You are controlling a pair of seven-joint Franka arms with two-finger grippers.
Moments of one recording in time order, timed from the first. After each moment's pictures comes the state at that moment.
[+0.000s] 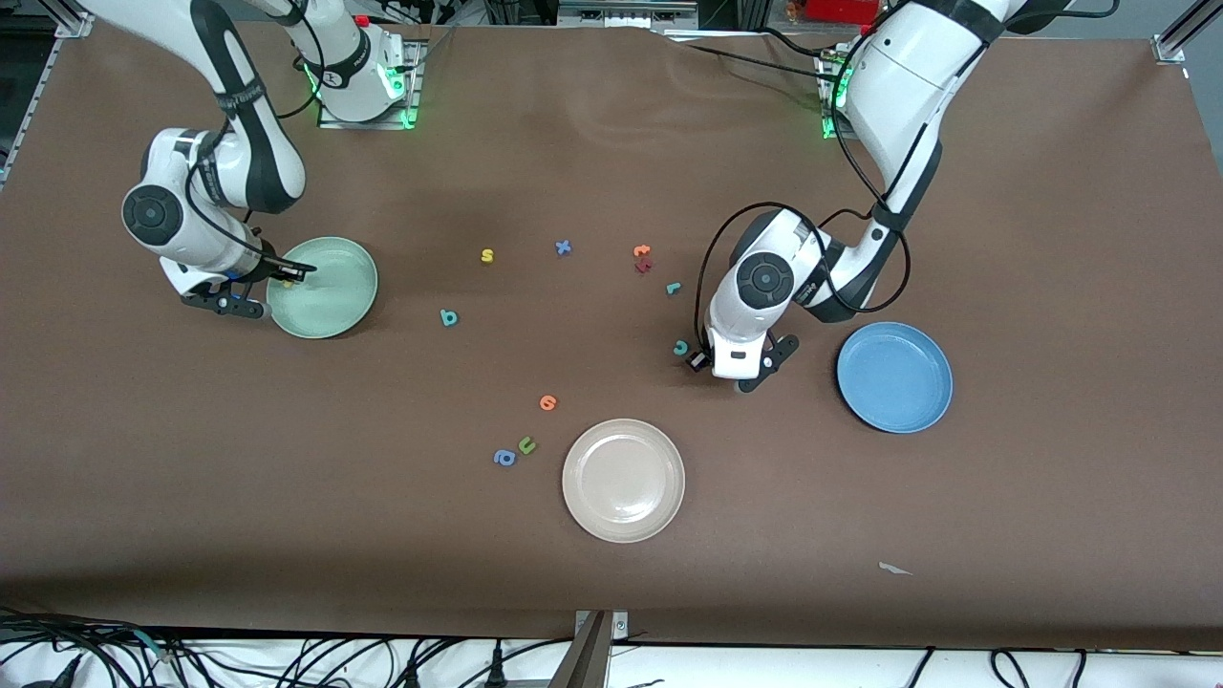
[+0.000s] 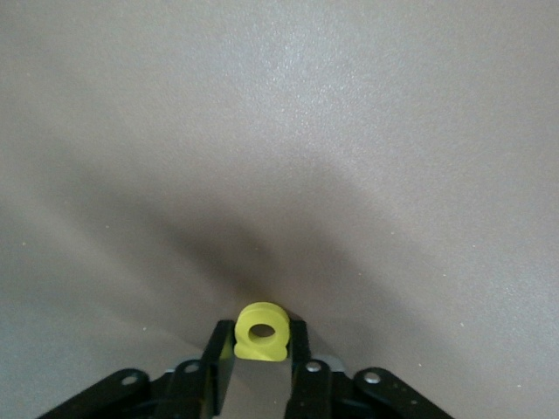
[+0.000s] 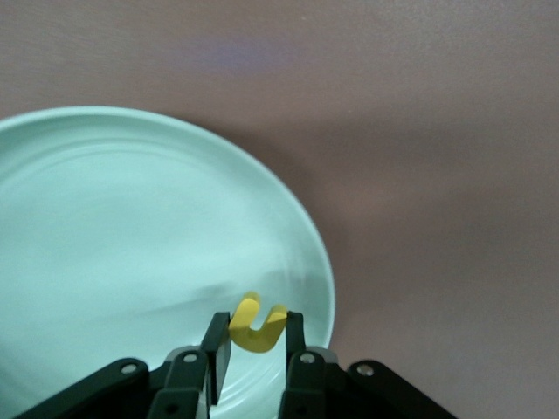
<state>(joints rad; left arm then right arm) -0.34 0.68 -0.22 -1.80 0.08 2.46 -1.35 0.39 0.25 -0.46 -2.43 -0.03 2.46 0.12</state>
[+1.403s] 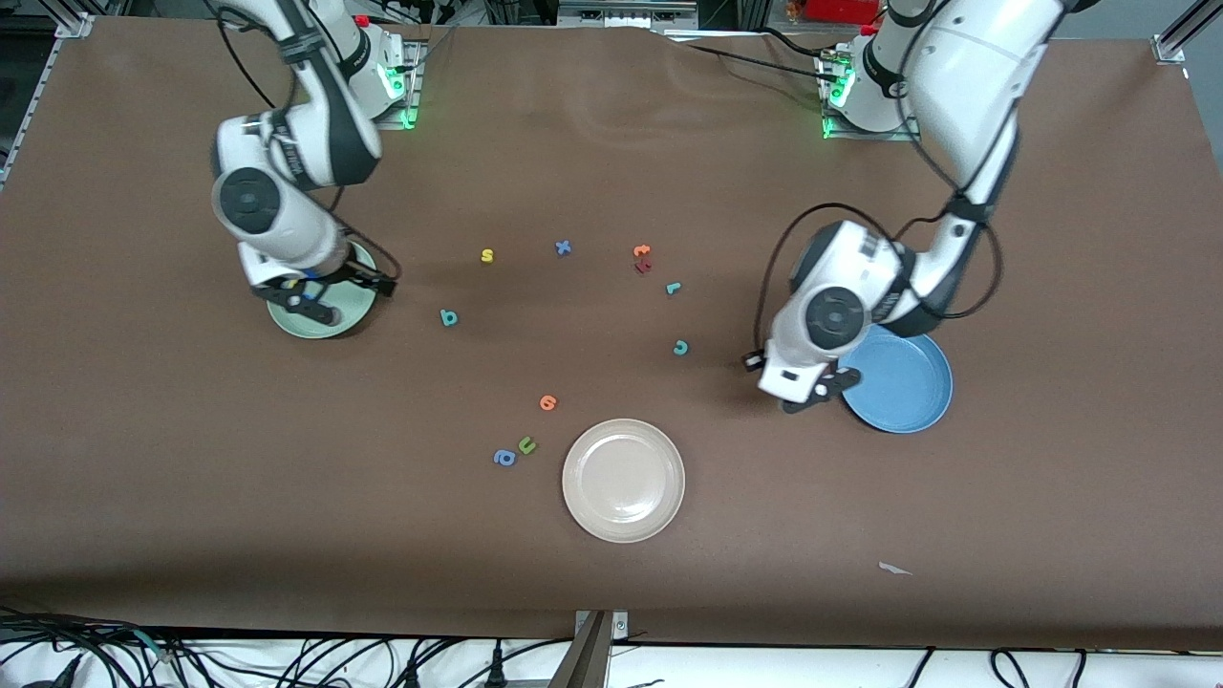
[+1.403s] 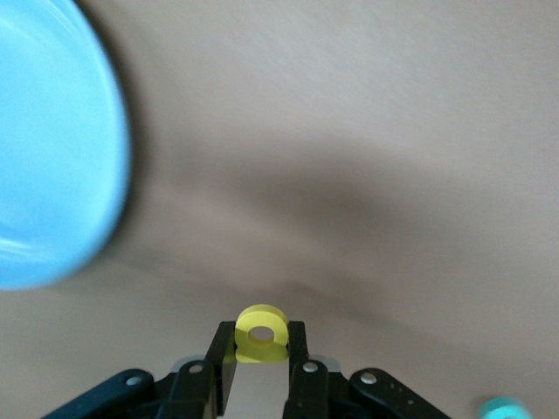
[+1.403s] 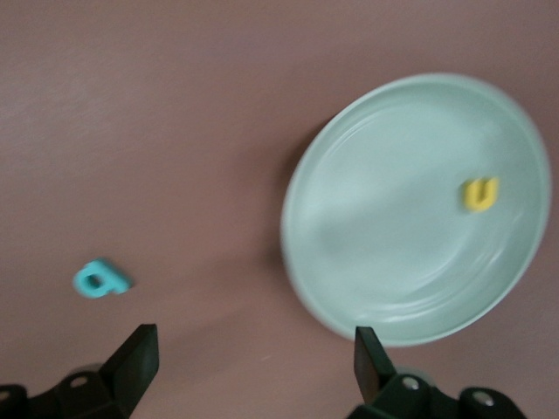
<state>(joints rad) -0.16 0.57 -0.21 -1.74 0.09 2.06 -0.75 0.42 0.16 -0.10 -2.27 -0.02 2.26 0.76</state>
